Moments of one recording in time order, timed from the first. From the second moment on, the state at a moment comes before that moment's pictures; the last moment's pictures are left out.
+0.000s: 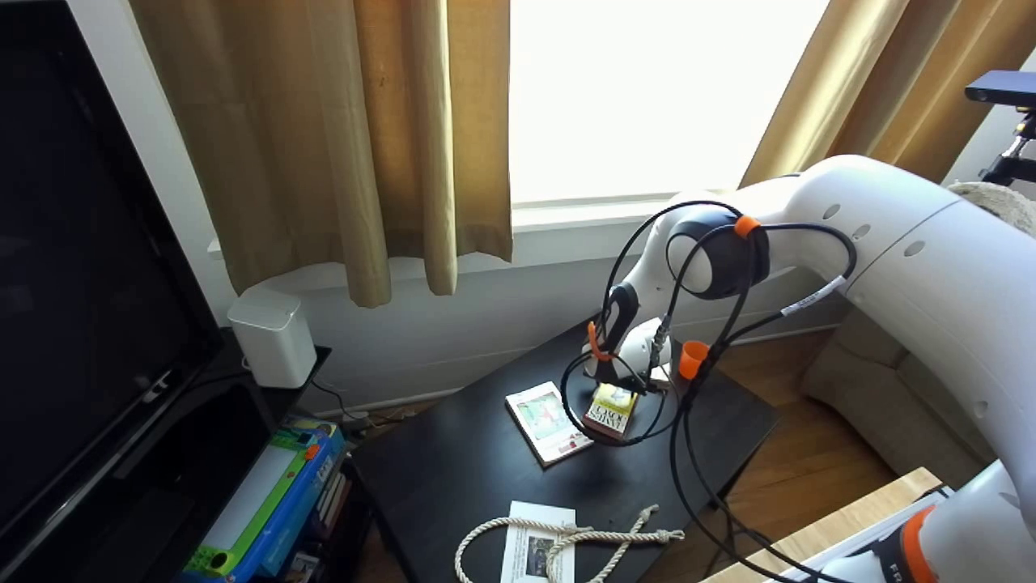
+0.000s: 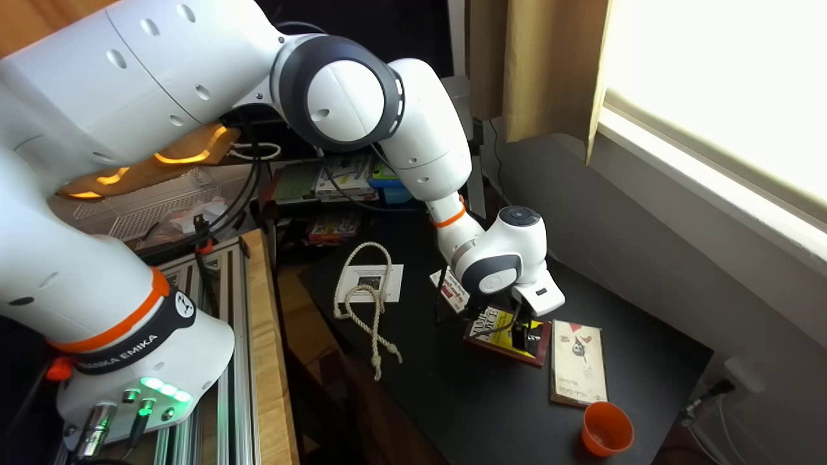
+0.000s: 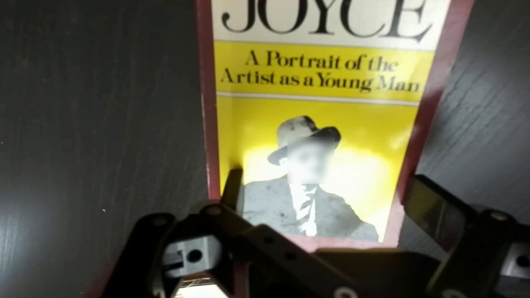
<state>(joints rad) 0.12 1.37 -0.18 -1.56 0.15 2.96 0.72</state>
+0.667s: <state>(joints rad) 0.09 1.38 -0.14 -1.56 0.20 3.08 0.67</state>
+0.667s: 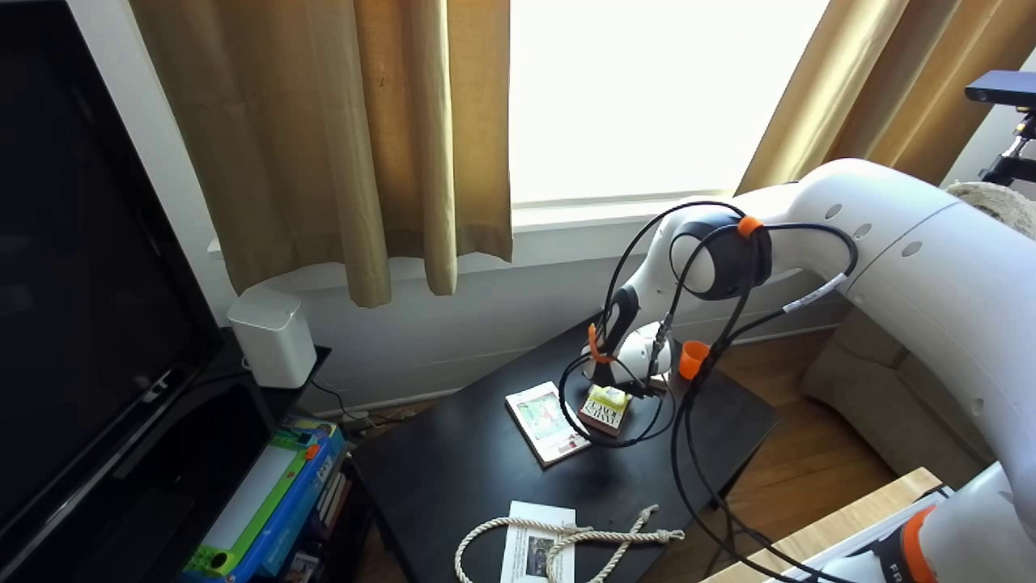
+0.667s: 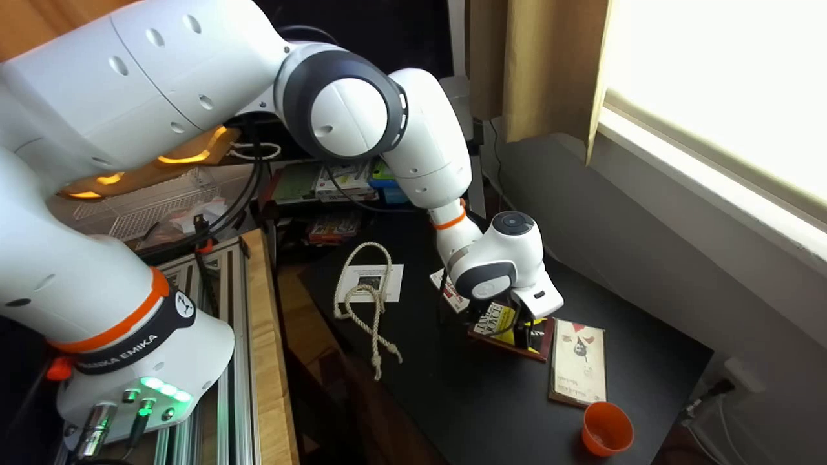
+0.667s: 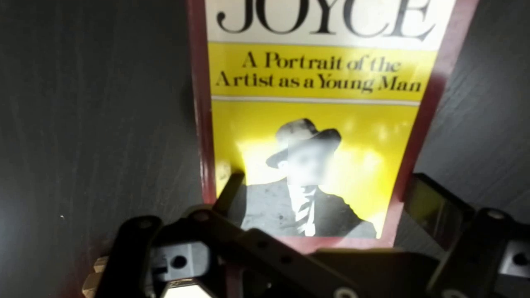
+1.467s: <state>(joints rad) 0.03 1.38 -0.08 -1.56 0.27 3.08 0.56</state>
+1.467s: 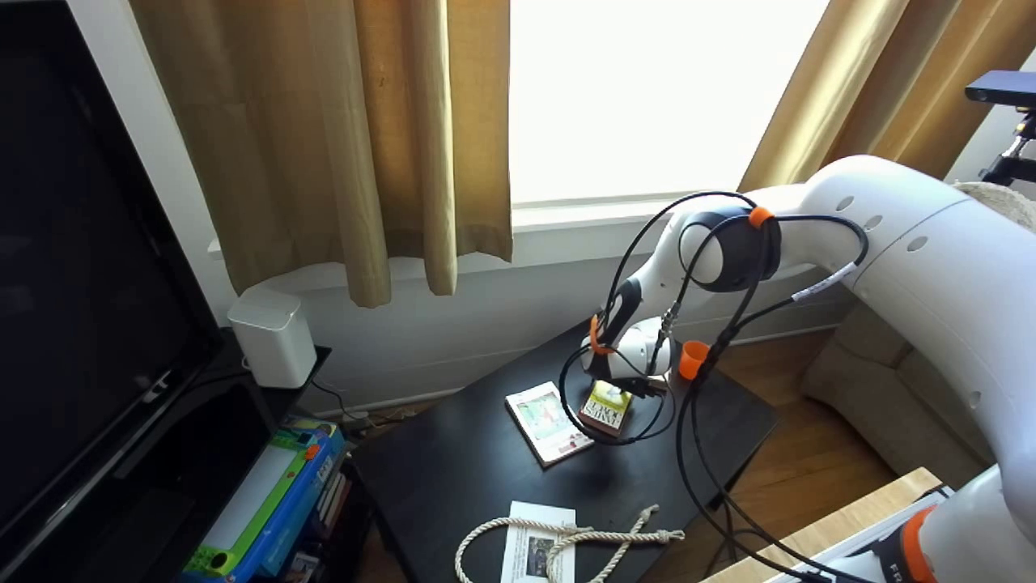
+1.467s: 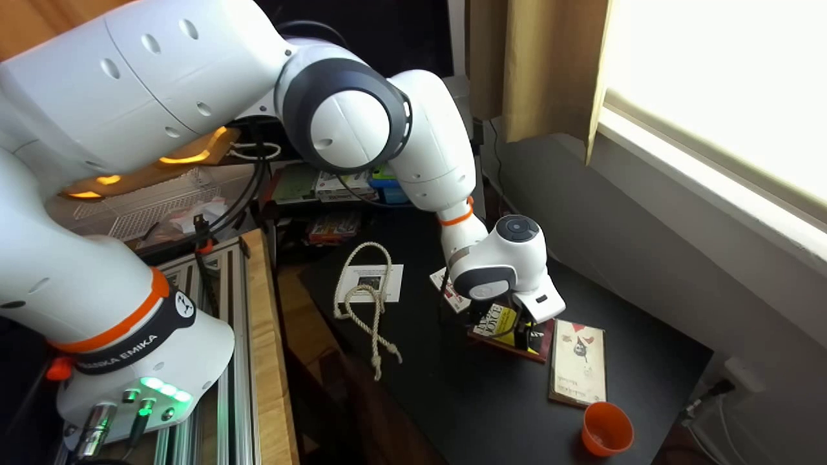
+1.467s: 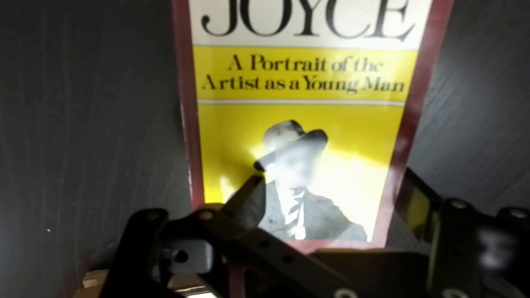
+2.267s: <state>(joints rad) 0.03 1.37 -0.07 -1.55 0.33 3.10 0.53</state>
